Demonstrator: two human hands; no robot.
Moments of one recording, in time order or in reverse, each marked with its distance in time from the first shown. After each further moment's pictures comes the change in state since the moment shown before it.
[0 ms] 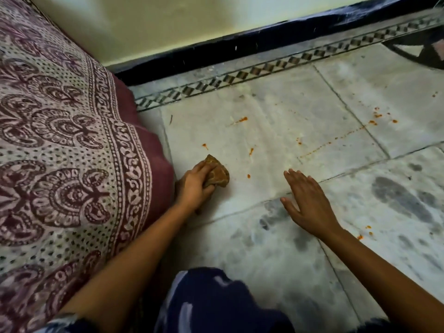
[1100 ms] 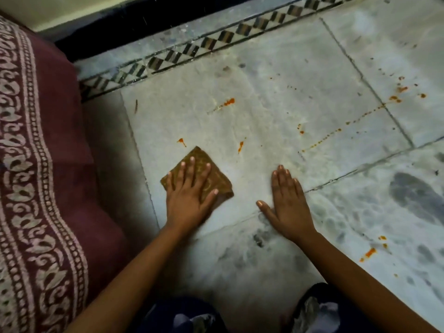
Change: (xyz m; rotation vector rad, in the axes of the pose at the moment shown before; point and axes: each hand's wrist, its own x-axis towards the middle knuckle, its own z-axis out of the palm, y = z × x) left_hand 0.033 -0.019 0.077 0.350 -0.004 -0.033; right_hand 0.039 0.023 0.087 -0.016 -0.111 0.138
